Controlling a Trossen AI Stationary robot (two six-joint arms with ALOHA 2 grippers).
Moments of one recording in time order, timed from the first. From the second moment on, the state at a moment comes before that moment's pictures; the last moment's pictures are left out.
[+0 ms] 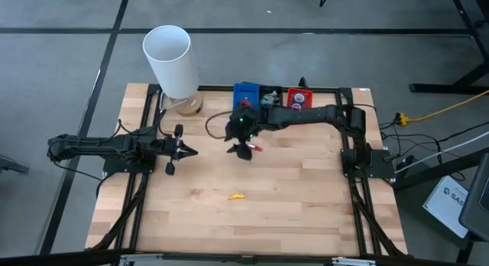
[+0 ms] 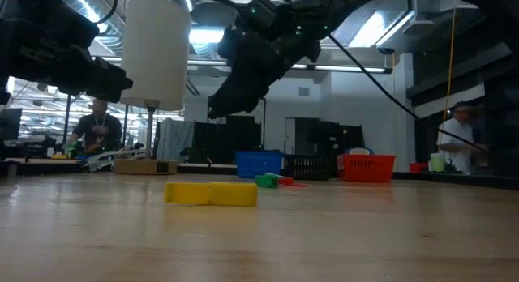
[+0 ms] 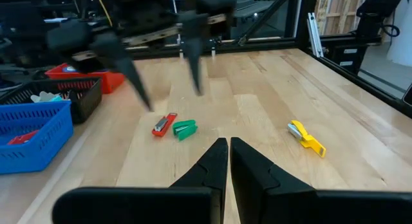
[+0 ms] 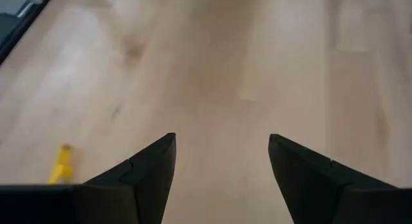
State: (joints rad) left arm 0.10 0.23 0.01 0.05 0.15 0.07; right arm -0.15 2.04 1.53 -0.29 -0.39 -0.17
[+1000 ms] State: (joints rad) left arm 0.10 0.23 0.01 0.05 0.15 0.07; right arm 0.27 2.19 1.53 -0.32 -0.06 0.04
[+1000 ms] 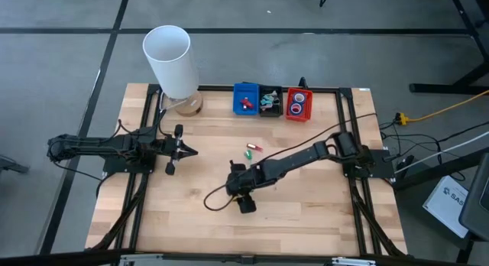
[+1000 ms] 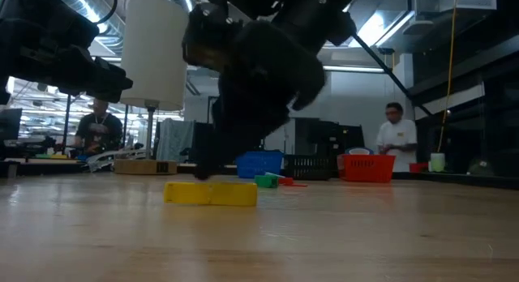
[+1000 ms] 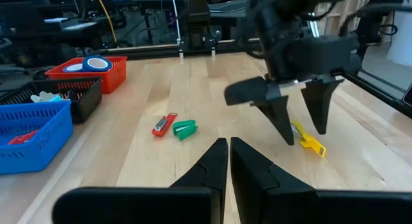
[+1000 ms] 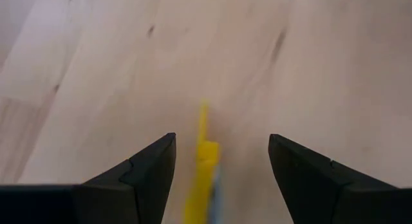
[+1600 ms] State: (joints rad) left arm 0.10 0.23 0.01 0.05 0.15 0.07; right arm 0.30 2.24 1.54 -0.32 0.02 0.13
